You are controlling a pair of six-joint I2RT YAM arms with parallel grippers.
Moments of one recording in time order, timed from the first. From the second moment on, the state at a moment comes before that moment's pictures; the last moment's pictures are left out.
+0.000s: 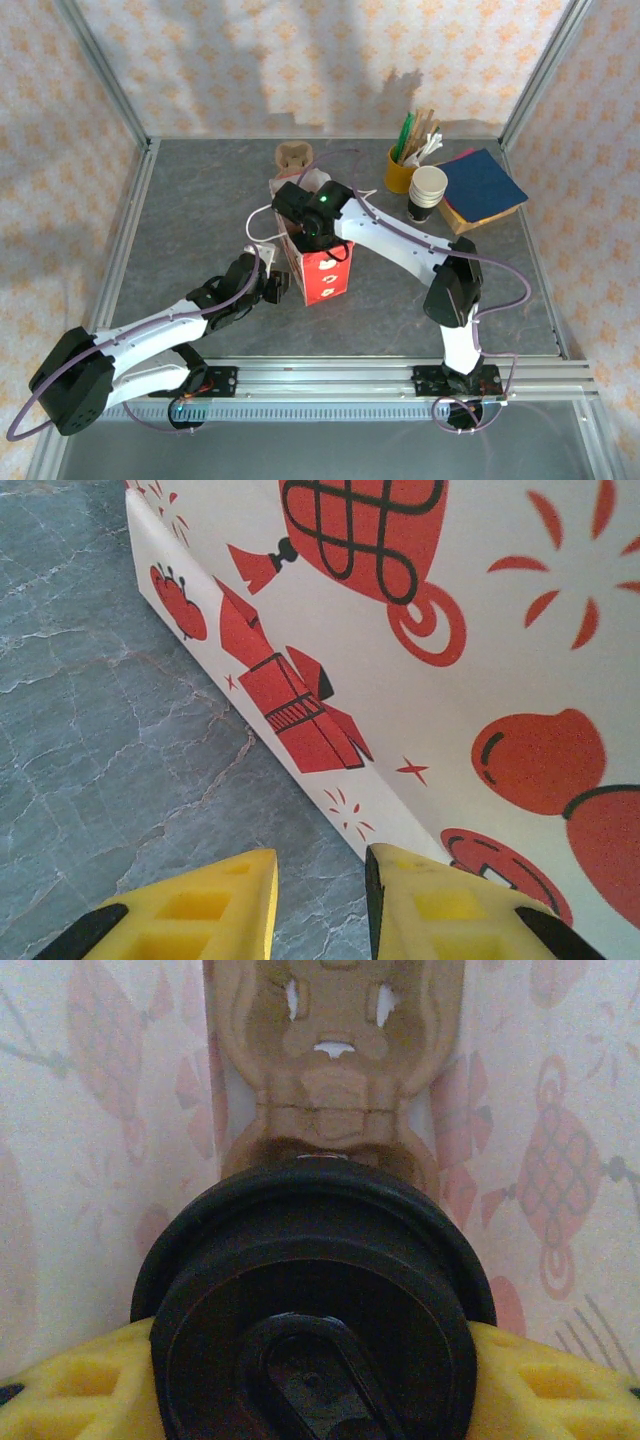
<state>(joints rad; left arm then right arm) -0.67 1.05 0.41 -0.04 -0.11 -0.45 0.95 1.94 1.91 -1.36 0.10 0.56</state>
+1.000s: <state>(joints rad) -0.67 1.05 0.41 -0.04 -0.11 -0.44 0.95 1.94 1.93 -1.36 0.12 0.58</state>
